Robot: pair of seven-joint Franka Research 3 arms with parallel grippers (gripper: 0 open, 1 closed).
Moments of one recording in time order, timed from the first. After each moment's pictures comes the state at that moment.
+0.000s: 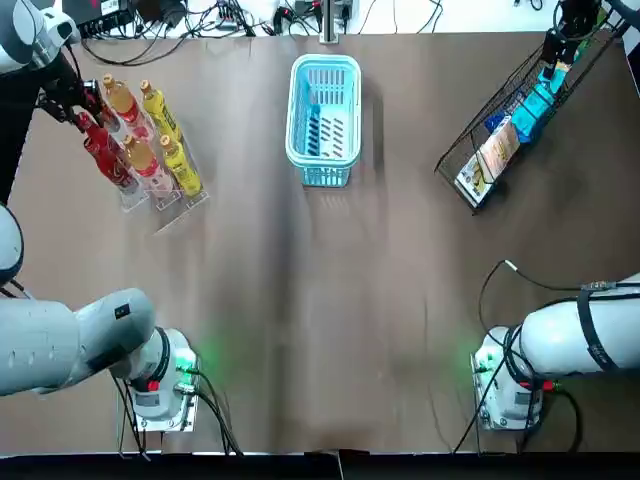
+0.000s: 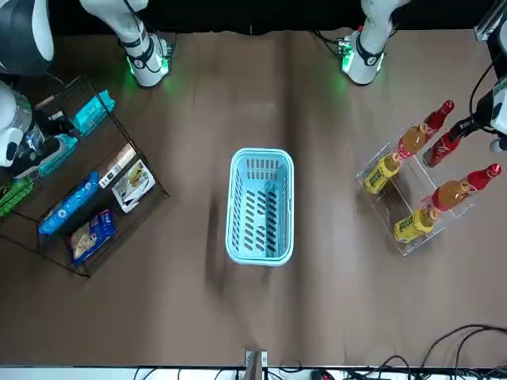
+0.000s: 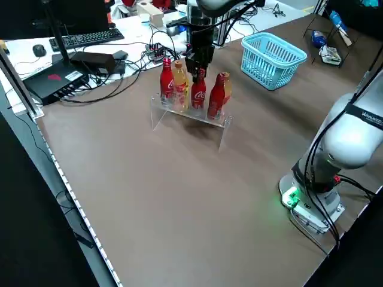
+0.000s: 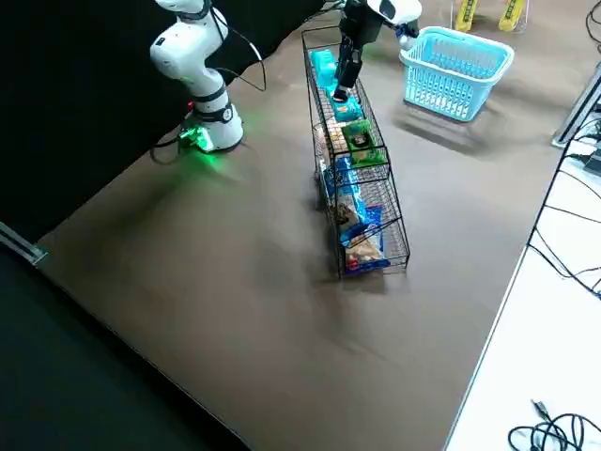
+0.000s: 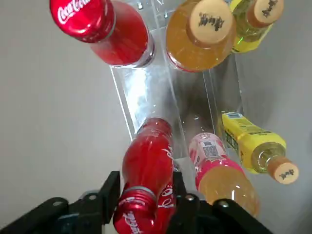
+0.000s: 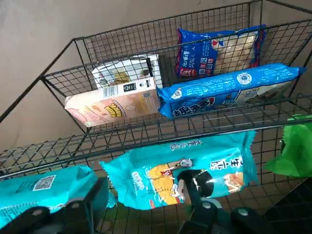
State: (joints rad) left arm 0.38 -0.20 -0.10 -2.17 0.03 1.91 -0.02; right arm 0.08 0.02 -0.07 -1.70 -0.16 1.46 -0.54
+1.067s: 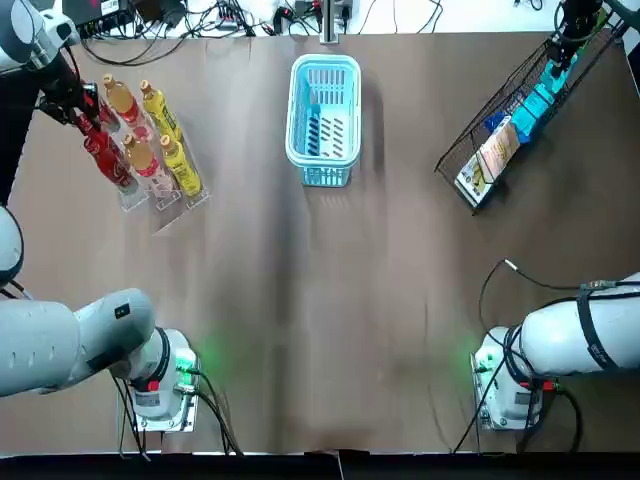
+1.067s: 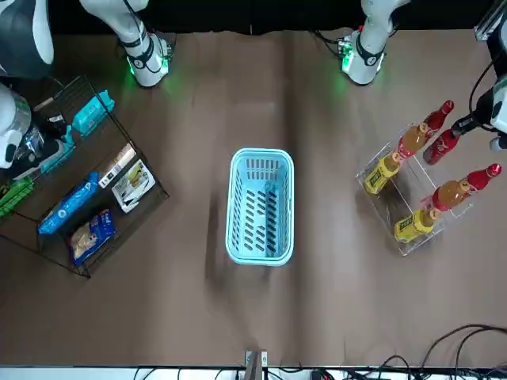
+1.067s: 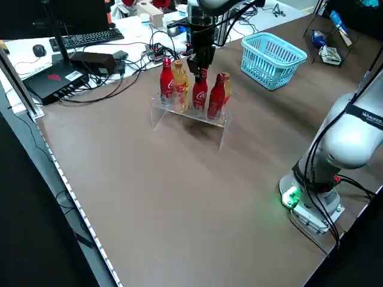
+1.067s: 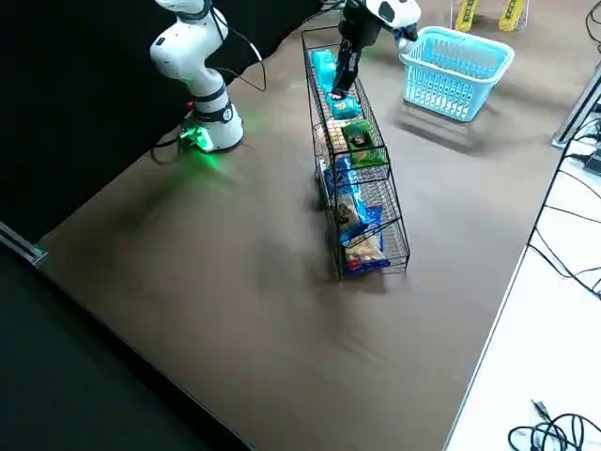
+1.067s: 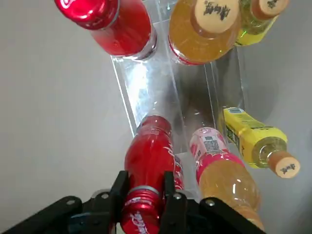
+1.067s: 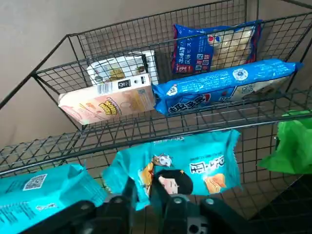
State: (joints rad) left arm 0.38 -0.20 -0.10 -2.17 0.03 1.88 -0.03; right arm 0.07 0.03 -0.08 -1.70 -0.18 1.46 -0.54
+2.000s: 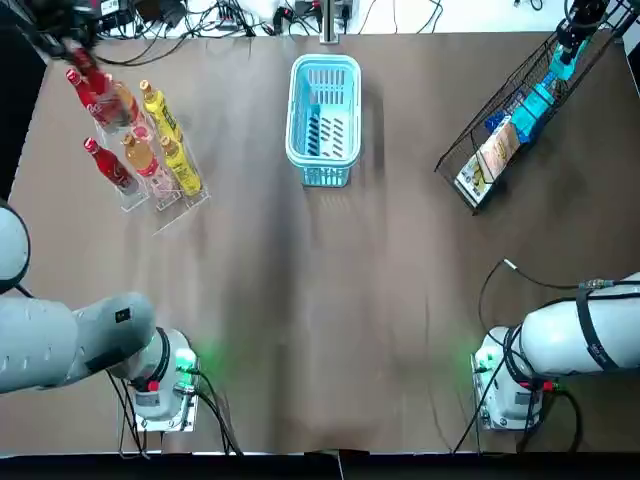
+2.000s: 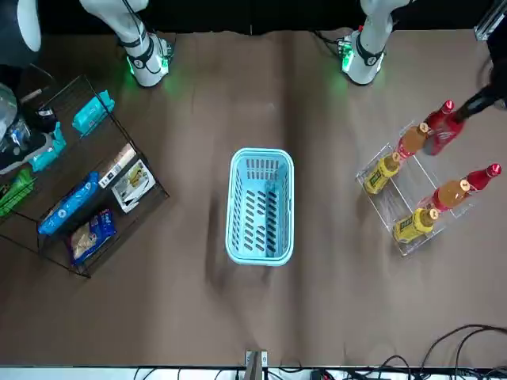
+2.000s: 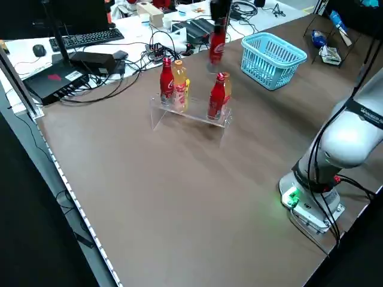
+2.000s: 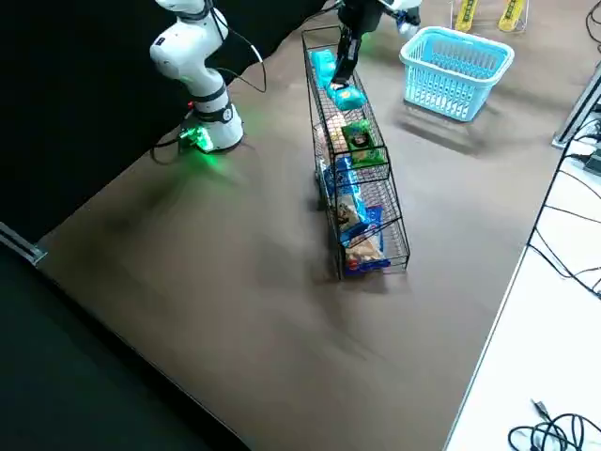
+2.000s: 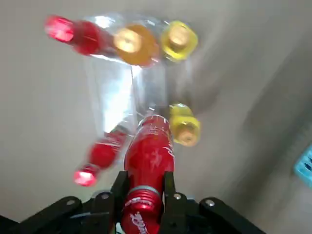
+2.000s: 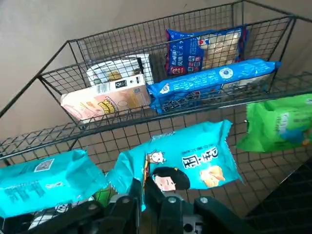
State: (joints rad) left arm 0.29 -0.16 -0.21 -1.80 -0.03 1.54 -0.35; right arm 0.07 0.03 -0.08 -1.62 -0.18 1.41 -0.54
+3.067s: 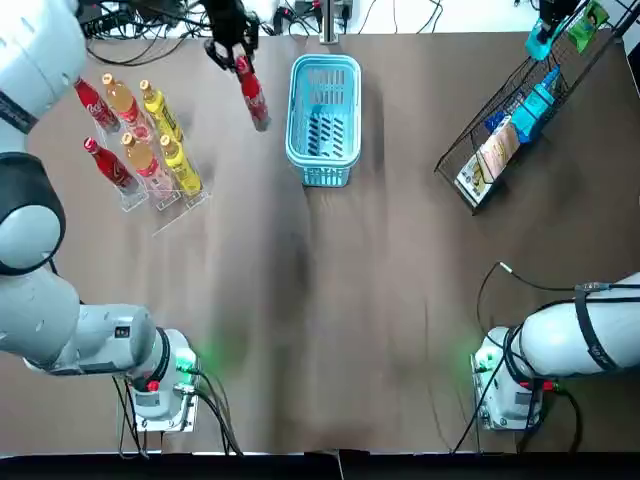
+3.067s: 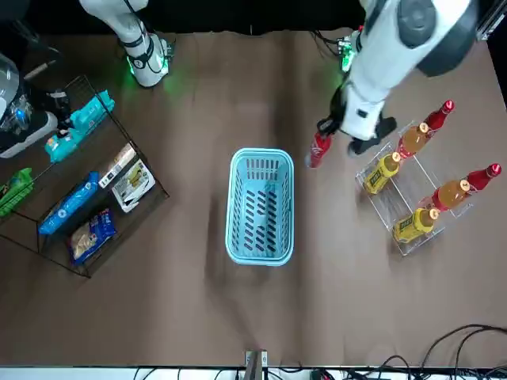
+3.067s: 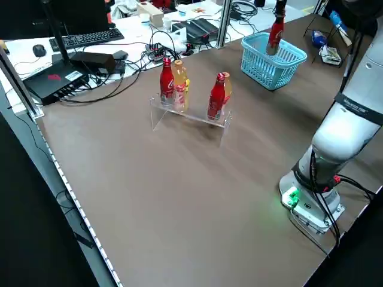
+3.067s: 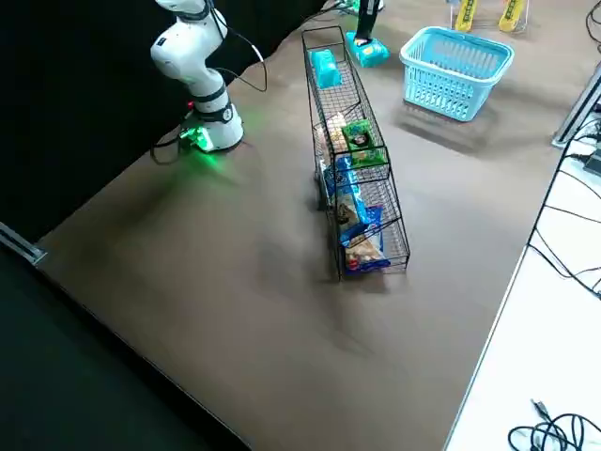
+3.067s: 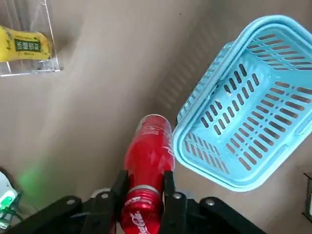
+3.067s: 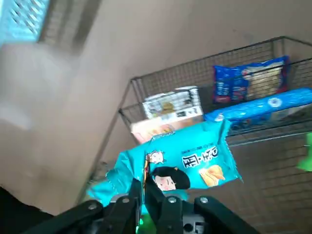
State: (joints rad) left arm 0.00 0.10 -0.54 -1.64 -0.12 1.69 -1.02; right arm 0.11 0.03 -0.05 -1.49 0.04 1.33 -0.39
